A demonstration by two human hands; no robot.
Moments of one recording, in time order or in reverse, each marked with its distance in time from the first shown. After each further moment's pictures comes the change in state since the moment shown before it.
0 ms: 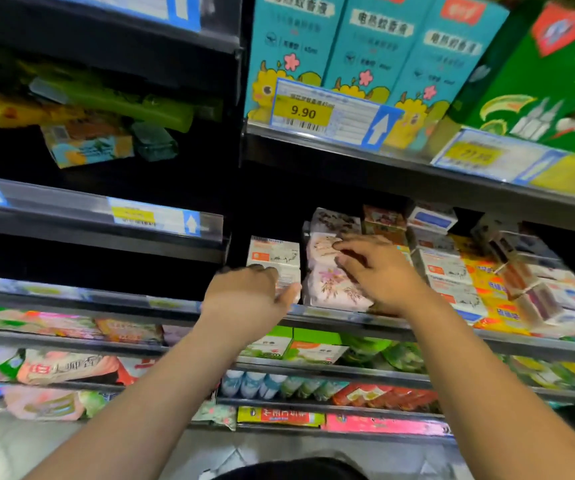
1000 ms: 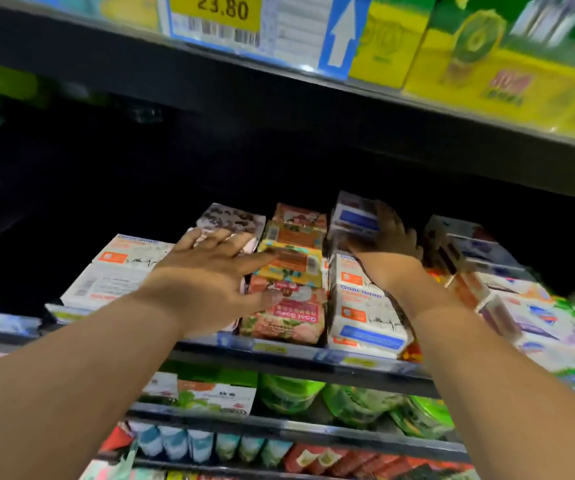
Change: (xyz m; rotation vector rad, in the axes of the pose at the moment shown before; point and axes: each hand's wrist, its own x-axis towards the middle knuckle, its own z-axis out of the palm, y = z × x) left_hand 0.089 0.132 0.034 0.118 -0.049 0.063; right_hand 0.024 0.204 -0.037 -0.041 0.202 0.403
